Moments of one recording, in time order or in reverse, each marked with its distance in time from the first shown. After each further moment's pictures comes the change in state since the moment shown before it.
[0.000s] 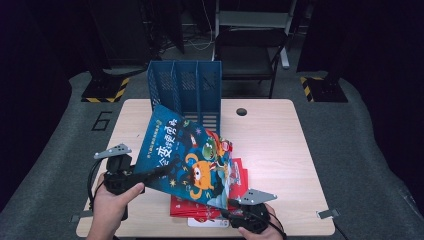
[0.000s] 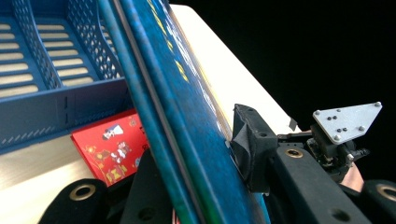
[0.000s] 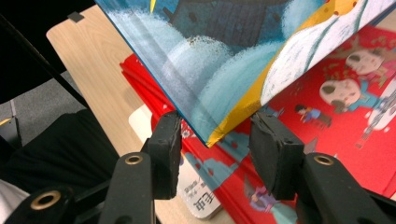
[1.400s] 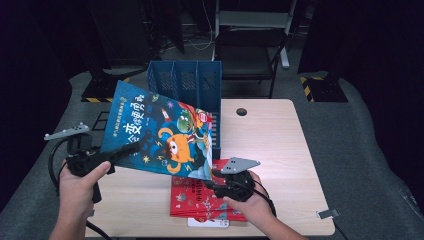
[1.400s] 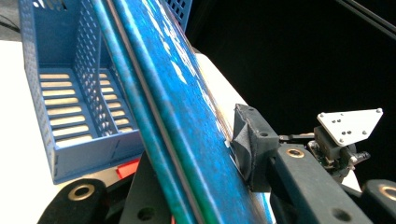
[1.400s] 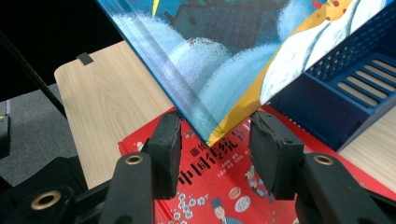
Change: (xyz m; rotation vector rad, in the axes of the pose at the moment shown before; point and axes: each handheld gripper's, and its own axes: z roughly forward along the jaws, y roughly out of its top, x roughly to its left) left arm 0.032 0.038 -0.060 -0.142 0.032 -0.041; right arm -0.001 0.096 0.016 -0.041 0.027 -0.136
